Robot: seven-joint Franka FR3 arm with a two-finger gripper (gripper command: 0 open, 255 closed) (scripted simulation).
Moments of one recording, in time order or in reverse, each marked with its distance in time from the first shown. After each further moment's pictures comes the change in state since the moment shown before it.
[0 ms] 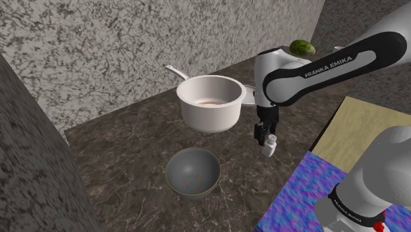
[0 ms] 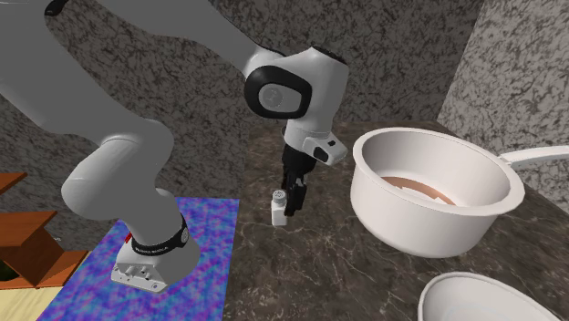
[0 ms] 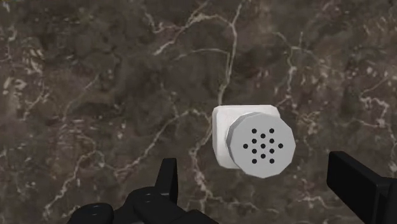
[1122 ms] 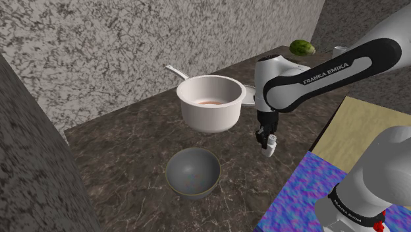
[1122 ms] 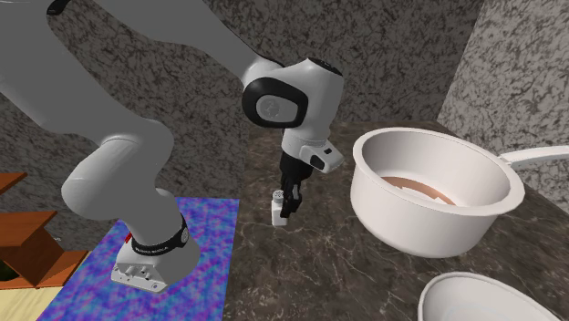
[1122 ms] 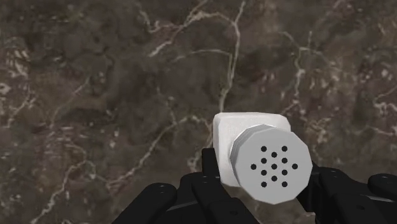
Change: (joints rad) arm 0.001 0.016 0.003 -0.039 0.002 0.056 0.001
